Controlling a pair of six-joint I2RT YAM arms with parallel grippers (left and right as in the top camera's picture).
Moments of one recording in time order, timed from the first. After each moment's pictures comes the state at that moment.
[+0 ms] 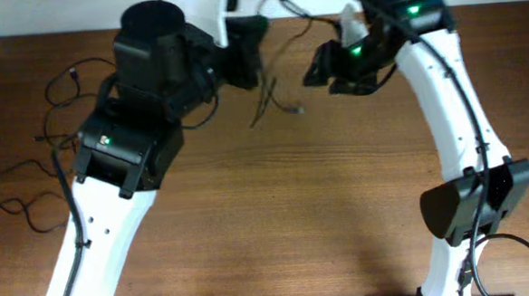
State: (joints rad) left arm -0.40 1.45 1.81 -0.62 0.24 -0.31; right arm 0.24 2.07 2.20 -1.38 -0.51 0.35
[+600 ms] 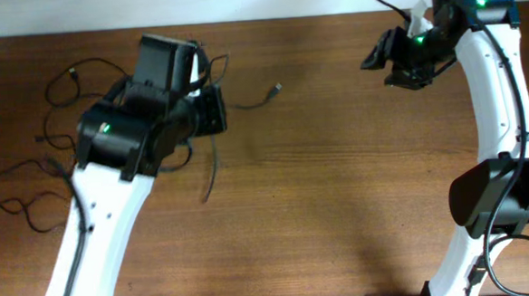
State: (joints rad) left arm -0.34 1.46 1.76 -1.23 0.04 -0.39; right arm -0.03 2.07 2.14 -1.38 -0.51 0.39
